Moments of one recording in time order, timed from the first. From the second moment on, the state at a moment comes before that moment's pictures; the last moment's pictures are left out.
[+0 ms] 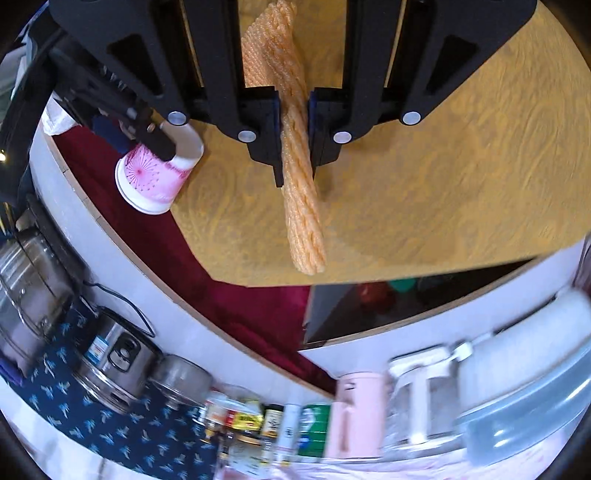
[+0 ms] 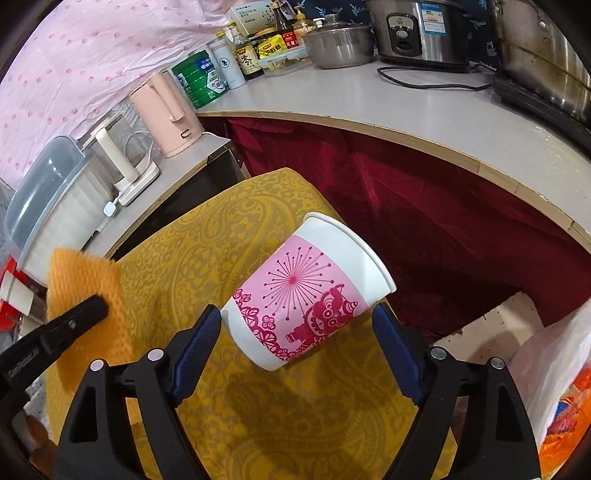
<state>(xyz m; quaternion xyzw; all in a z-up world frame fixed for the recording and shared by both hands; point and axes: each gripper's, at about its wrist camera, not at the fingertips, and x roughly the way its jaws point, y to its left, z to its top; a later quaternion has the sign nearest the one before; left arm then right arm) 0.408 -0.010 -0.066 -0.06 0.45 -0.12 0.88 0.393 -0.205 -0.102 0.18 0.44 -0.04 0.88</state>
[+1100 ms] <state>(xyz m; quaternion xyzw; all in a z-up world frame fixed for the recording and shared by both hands) 0.337 0.015 -0.030 -0.04 0.43 -0.12 0.89 0.325 -0.164 -0.037 0.14 0.39 0.03 0.91</state>
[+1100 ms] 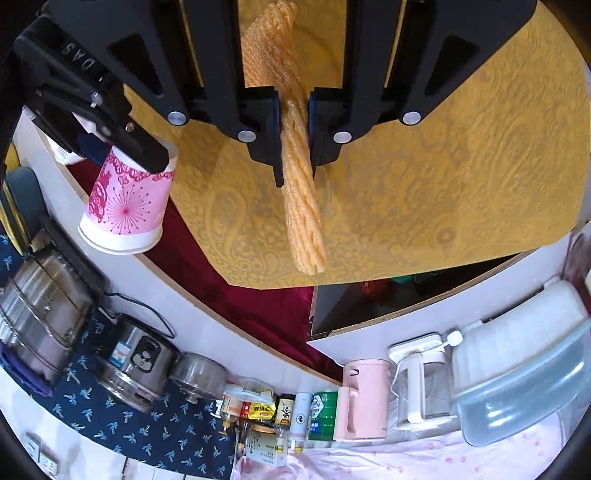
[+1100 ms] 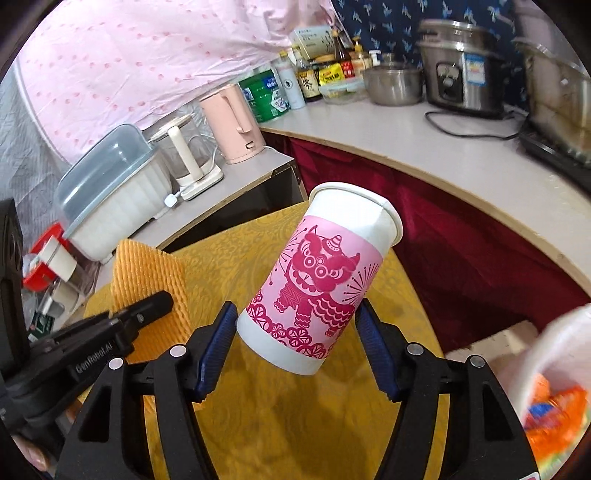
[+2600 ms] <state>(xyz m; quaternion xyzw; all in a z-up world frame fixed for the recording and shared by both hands) 0.163 -0.246 -0.029 0.07 0.45 -0.28 0.85 0.041 -0.379 -0.059 0.20 0.39 -0.17 0.88</state>
